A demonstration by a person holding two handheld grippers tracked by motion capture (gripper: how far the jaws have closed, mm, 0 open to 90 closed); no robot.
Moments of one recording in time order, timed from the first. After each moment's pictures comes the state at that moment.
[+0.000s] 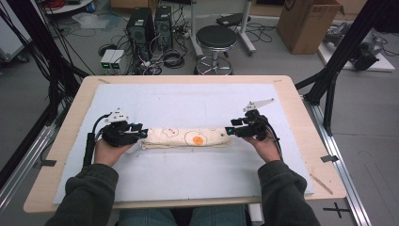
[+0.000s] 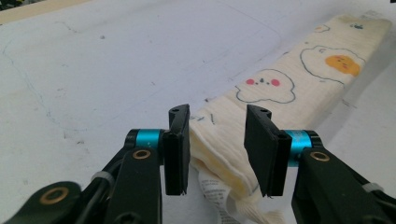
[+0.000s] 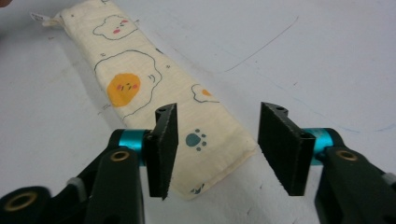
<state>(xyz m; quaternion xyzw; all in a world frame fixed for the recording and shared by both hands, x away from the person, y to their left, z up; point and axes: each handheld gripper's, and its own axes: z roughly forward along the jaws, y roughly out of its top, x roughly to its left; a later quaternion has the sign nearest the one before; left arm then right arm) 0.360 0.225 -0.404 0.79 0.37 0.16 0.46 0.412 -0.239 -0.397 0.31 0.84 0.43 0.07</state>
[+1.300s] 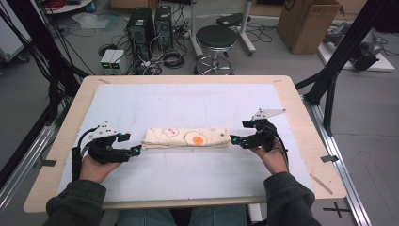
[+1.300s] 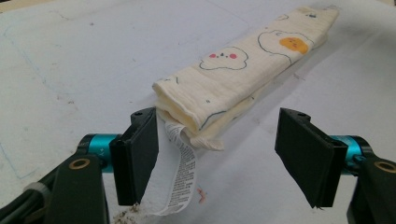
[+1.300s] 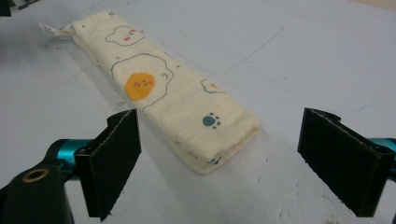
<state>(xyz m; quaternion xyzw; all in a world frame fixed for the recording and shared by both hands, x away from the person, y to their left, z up) 0.306 0.241 -0.396 0.79 0.37 0.16 0.47 0.370 -0.253 -0.391 0.33 0.82 0.46 0.11</state>
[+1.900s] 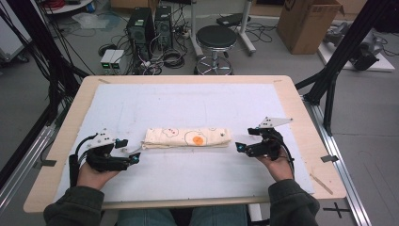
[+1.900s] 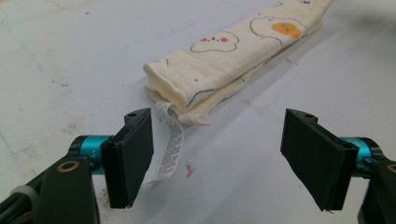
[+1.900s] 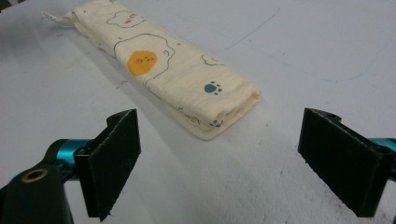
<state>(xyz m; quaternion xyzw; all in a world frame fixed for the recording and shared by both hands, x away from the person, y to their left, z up) 0.287 0.242 -0.405 0.79 0.37 0.16 0.46 0.350 -0.269 -0.402 0.34 0.82 0.46 0.11</state>
